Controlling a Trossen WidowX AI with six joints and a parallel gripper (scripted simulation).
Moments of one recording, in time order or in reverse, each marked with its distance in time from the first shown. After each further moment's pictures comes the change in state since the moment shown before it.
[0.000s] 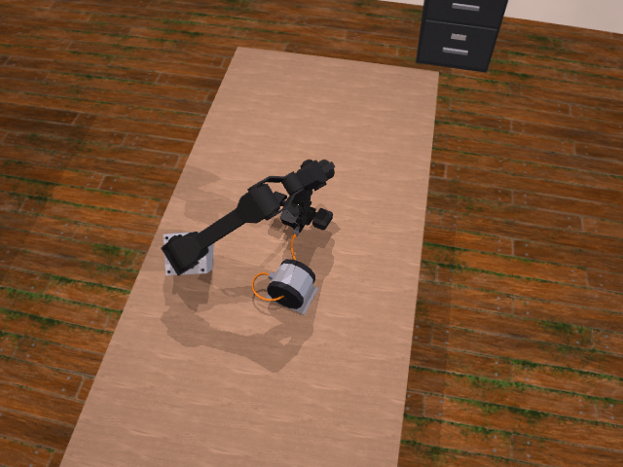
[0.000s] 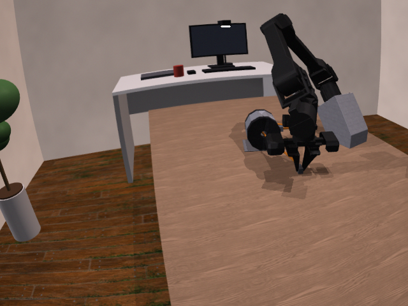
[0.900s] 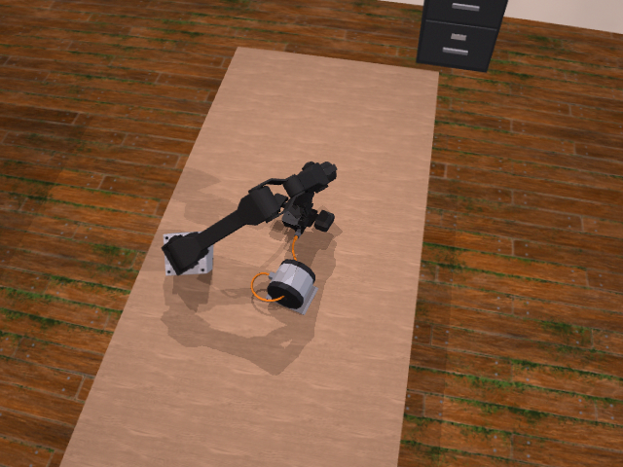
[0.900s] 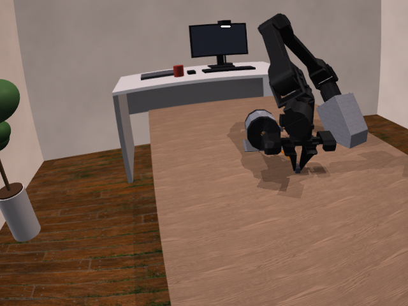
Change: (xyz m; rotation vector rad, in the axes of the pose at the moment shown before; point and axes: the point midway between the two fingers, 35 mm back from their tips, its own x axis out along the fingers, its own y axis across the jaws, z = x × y) arm 0.001 0.007 0.004 -0.002 0.001 -0.002
